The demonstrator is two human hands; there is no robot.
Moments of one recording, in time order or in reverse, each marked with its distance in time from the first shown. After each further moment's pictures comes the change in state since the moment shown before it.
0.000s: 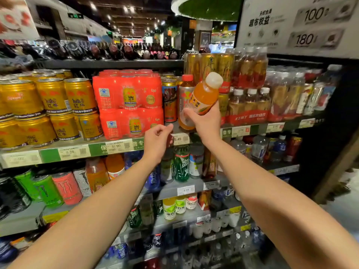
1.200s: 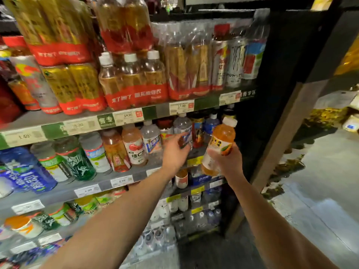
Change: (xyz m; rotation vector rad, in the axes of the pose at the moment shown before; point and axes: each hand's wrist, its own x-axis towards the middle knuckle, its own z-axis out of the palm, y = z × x) left_hand -0.068 -0.141 0.420 0.444 -0.286 -0.041; right_hand 0.043 0.278 -0.397 -0.148 0.004 0.522
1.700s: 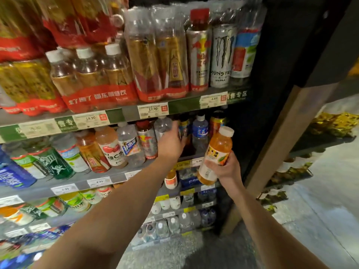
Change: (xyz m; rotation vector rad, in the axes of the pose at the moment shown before) left_hand 0.061 0.030 0.071 0.583 0.092 -0.019; right_hand 0.068 0.051 -0.051 0.106 -0.191 0.091
